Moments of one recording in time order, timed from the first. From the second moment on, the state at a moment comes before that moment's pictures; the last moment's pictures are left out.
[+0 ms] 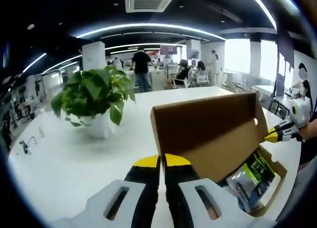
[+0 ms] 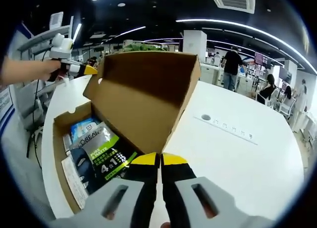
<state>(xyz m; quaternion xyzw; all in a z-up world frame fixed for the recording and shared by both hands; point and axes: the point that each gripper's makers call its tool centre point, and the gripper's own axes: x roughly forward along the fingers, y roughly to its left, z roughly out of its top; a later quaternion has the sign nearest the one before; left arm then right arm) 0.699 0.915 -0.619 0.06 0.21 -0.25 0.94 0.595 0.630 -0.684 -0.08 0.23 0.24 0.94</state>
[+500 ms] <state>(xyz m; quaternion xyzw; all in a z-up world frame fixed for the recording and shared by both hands) 0.698 0.920 -0.631 0.05 0.23 -0.24 0.94 0.598 0.630 -0.684 -0.09 0.23 0.25 0.94</state>
